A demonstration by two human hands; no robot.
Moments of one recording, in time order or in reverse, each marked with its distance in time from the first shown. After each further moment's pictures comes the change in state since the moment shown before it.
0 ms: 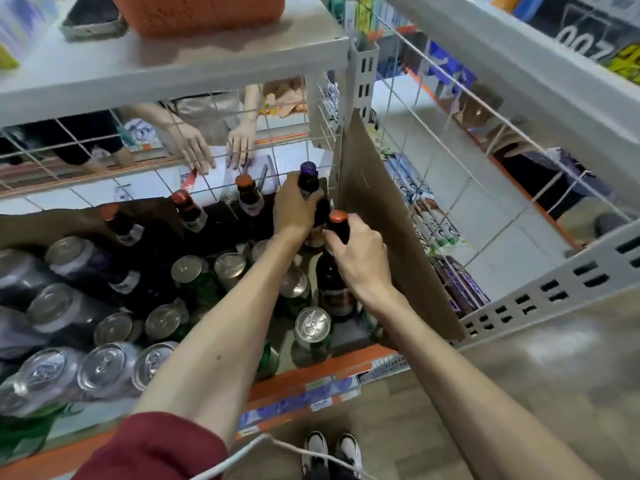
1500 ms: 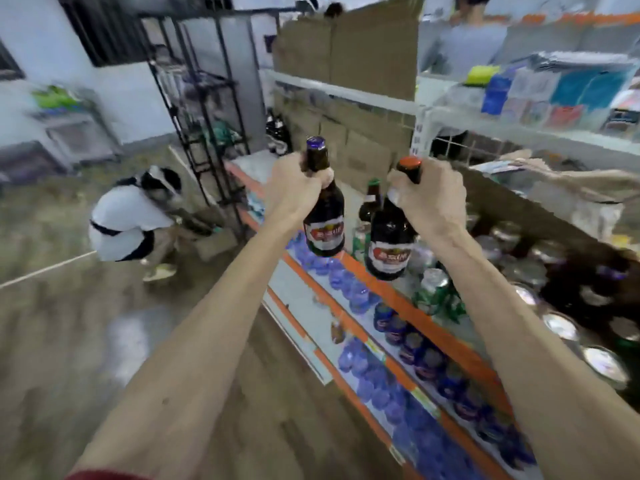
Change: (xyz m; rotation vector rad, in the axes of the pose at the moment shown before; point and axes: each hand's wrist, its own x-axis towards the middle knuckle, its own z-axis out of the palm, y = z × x) left_hand -0.459 -0.109 -0.576 0.203 1.084 -0.395; right_hand -0.358 -0.408 0.165 0.187 -0.457 -0.893
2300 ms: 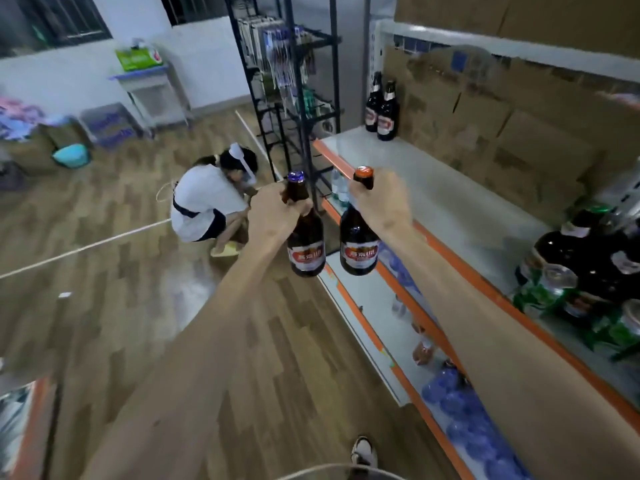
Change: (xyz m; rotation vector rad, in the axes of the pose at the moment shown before) left_hand 0.178 -0.300 -0.156 0.178 0.095 -0.229; right_hand 0.079 -0.180 0.384 0.185 -0.338 -0.078
